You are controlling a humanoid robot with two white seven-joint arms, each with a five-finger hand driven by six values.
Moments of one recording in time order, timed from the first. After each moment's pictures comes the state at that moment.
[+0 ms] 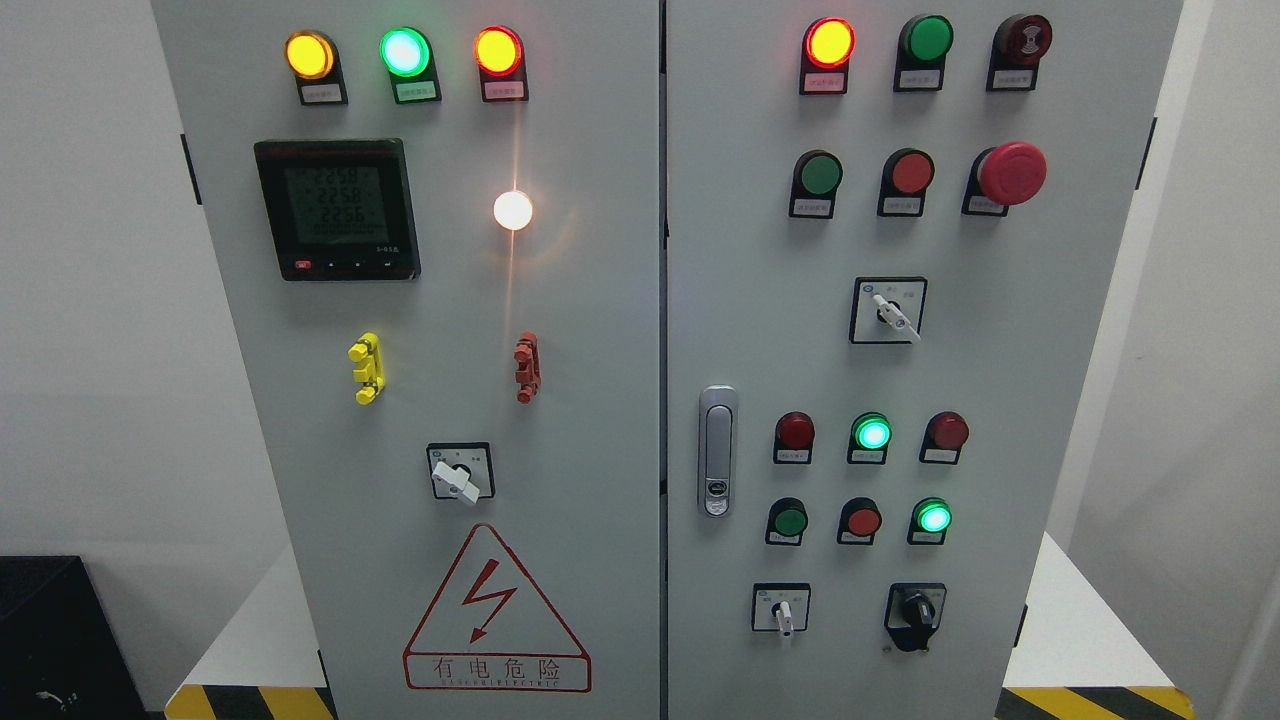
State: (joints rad) left arm 0.00 -0.10 -0.13 0.00 0.06 -0.07 -0.02; right arm 0.17 0.09 0.04 -0.51 0.32 -0.10 0.01
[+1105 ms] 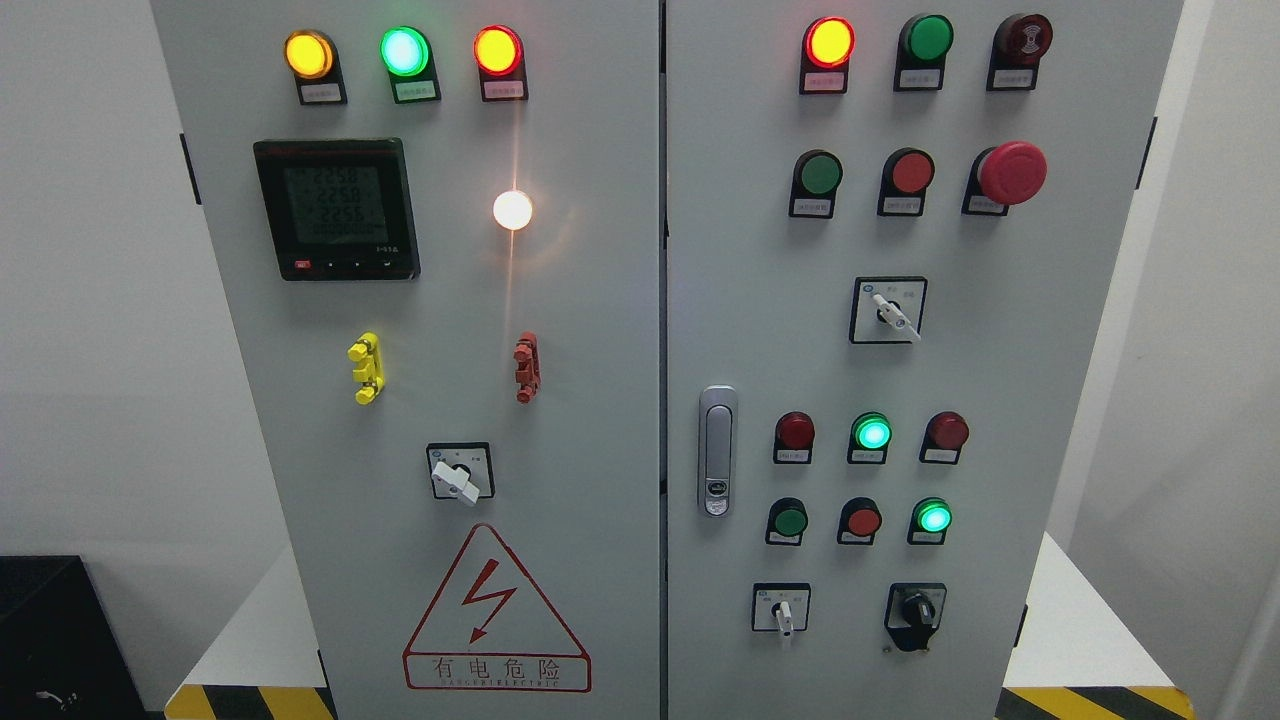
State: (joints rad) left arm 0.00 -0.10 -0.13 0.00 0.06 -0.07 -0.02; right arm 0.15 0.11 0.01 -1.02 0.88 -0.02 -0.12
